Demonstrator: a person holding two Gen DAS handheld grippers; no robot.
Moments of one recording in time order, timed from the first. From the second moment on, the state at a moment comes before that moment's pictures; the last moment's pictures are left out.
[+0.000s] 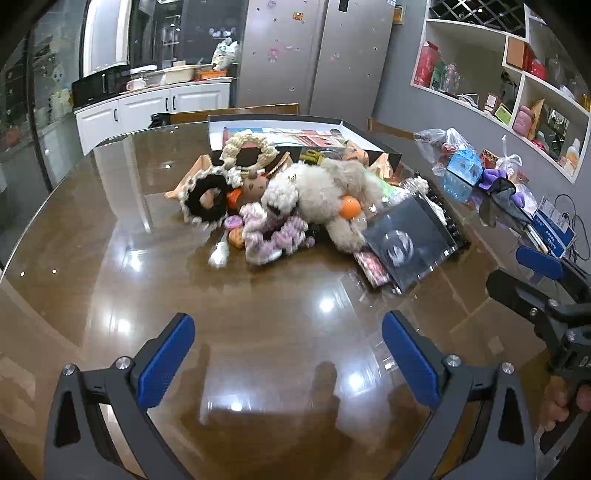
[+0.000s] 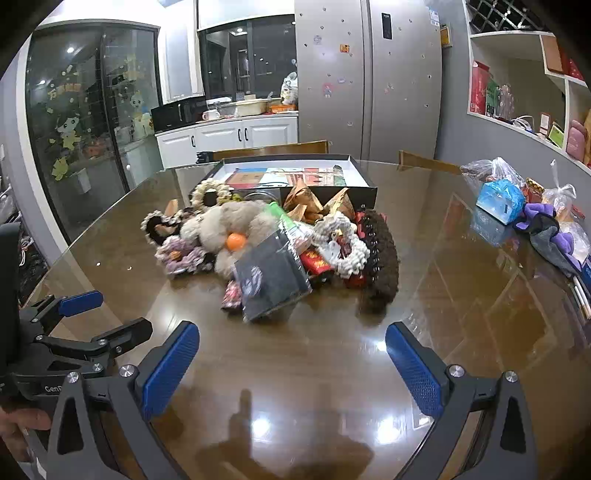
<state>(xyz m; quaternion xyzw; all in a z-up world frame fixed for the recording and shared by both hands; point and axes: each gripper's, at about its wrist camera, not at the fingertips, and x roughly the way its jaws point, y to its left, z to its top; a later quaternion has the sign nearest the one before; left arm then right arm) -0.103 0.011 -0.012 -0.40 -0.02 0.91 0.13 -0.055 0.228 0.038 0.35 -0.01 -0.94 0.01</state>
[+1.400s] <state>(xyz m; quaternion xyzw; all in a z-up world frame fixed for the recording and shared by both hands) -0.177 0.020 -0.031 -0.44 0.01 0.89 0.10 -0.144 0.226 0.007 0.41 -0.03 -0.91 0.04</state>
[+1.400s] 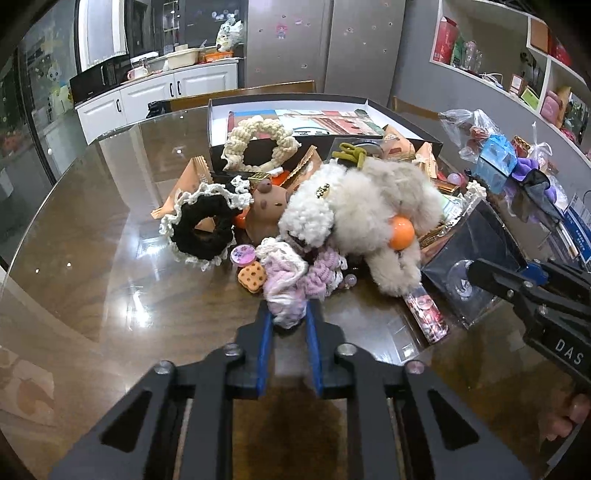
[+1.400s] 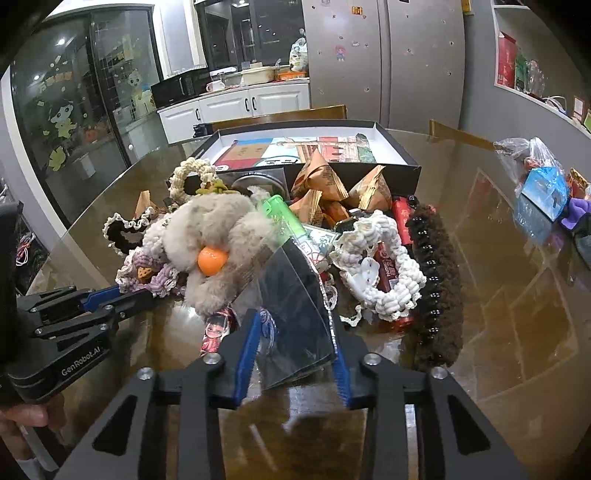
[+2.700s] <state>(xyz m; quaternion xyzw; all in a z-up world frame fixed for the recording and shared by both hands) -0.131 0.036 0.054 -0.36 0.00 0.93 0.11 -0.116 0.204 0.093 0.32 0.01 -0.95 0.05</state>
